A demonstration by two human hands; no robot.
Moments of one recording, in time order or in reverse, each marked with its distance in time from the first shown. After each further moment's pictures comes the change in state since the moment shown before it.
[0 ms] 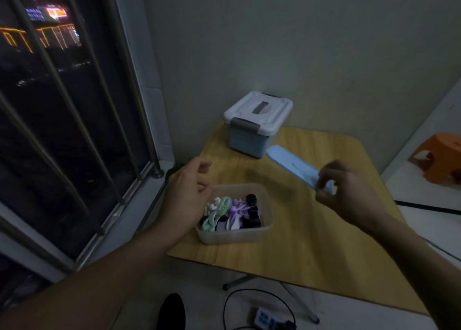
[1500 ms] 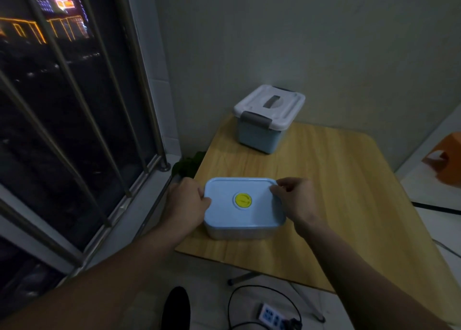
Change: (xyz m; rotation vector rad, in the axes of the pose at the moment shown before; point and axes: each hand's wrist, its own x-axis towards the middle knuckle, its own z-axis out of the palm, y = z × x) left_hand -0.001 -0.042 0.008 0.237 -0.106 -0.264; right_hand 0.022 -0.075 0.102 0.618 0.030 0.481
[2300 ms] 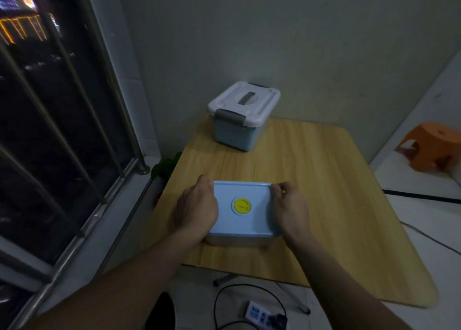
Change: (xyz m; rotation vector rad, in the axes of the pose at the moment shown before) left_hand 0.001 0.051 0.060 0.069 -0.013 -0.063; right_hand -0.012 0.029 -0.019 -0.069 0.150 -0.010
